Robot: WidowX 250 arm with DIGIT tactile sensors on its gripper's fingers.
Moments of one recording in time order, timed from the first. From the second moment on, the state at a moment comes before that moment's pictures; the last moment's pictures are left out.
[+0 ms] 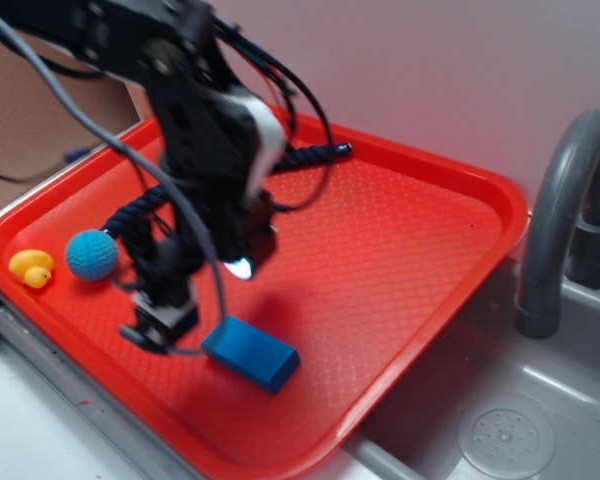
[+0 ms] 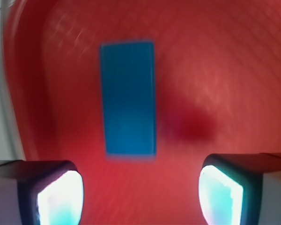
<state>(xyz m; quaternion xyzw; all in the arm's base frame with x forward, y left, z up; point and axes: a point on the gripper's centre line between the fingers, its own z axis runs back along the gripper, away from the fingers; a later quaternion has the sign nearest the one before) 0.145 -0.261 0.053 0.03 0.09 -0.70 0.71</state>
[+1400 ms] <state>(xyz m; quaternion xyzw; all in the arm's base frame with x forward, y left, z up) 0.128 -0.268 0.035 0.12 0.15 -0.63 0.75</state>
